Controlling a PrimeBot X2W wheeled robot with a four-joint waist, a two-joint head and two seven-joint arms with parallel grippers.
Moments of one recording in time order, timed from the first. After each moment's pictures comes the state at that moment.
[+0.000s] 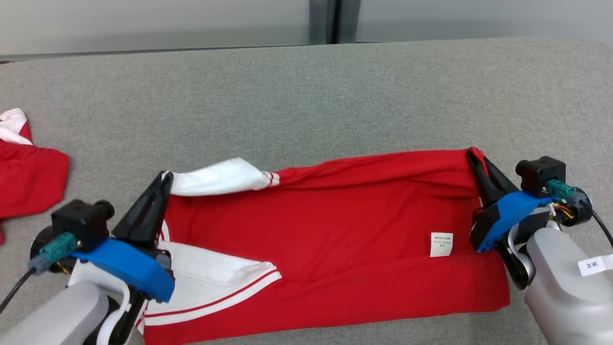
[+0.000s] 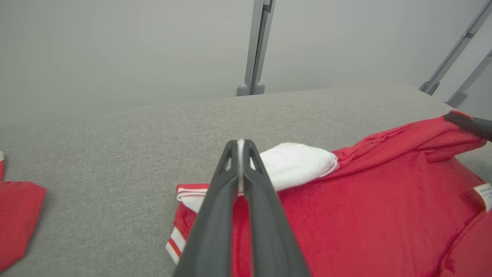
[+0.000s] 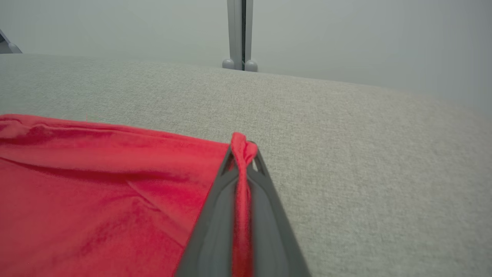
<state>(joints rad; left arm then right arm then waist) -0.50 0.76 -0.90 0.07 -1.00 0.19 -0.25 -0.62 -0.28 0.34 0.80 0.37 0.13 -0.26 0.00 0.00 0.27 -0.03</state>
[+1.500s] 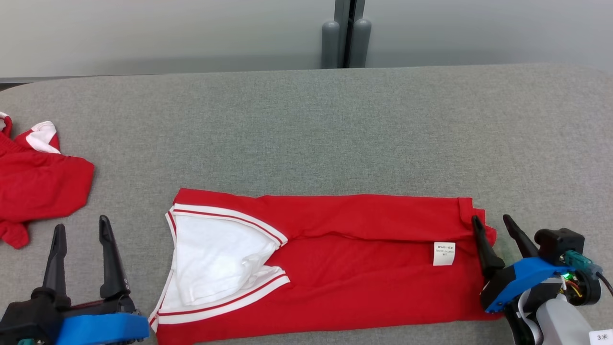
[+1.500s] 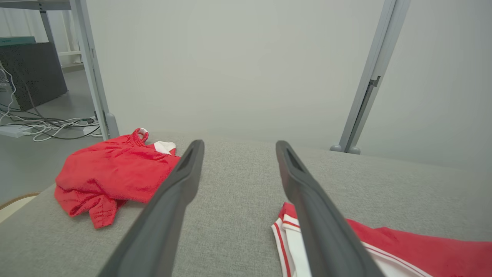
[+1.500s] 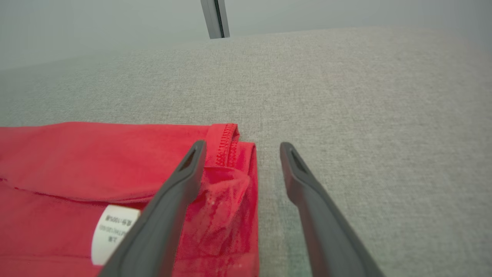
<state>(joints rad) 0.05 0.29 -0.09 -0.03 -0.41 0.16 -0.26 -0.32 -0.20 0.08 0.65 0.31 0.13 -0.22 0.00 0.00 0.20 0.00</state>
